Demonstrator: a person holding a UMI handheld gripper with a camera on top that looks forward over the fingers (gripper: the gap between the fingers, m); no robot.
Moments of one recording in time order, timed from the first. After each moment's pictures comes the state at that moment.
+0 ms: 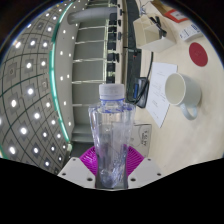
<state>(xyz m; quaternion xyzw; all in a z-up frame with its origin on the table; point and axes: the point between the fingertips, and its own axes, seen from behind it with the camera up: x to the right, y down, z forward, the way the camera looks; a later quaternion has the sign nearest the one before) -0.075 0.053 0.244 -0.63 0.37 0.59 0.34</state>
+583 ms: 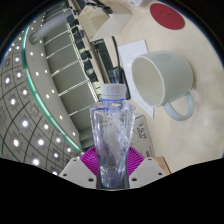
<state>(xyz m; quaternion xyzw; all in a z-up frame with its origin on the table) -0.064 0.099 0.189 -0.57 0.46 0.66 0.18</state>
